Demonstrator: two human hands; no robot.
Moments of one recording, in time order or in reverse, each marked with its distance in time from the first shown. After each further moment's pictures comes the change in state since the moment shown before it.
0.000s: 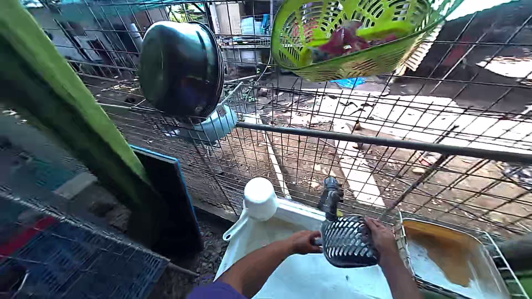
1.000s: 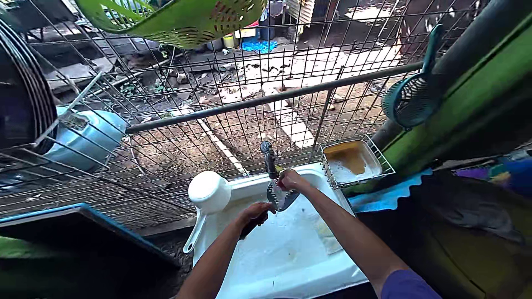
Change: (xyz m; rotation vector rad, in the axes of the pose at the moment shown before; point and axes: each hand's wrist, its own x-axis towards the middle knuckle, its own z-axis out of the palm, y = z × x) left_hand -0.018 -0.009 -0.022 -0.405 -0.267 -0.409; right_hand 0.008 -0.019 0.053 -0.810 -0.570 0.087
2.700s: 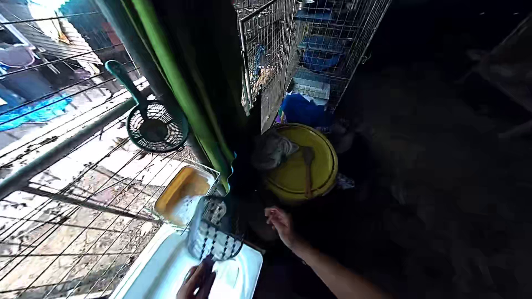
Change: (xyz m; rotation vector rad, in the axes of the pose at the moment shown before) left_hand -0.002 0.124 0.236 0.437 0.159 0.723; right_hand -0.275 0.308 0.054 0.899 1.253 -0.016
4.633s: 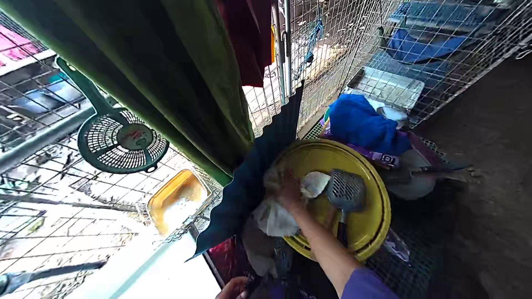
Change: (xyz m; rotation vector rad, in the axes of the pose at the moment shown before) left_hand 0.071 0.038 0.177 -0.294 -0.150 -0.506; right_hand 0.291 0.118 -0.057 -0.895 -0.343 0.033
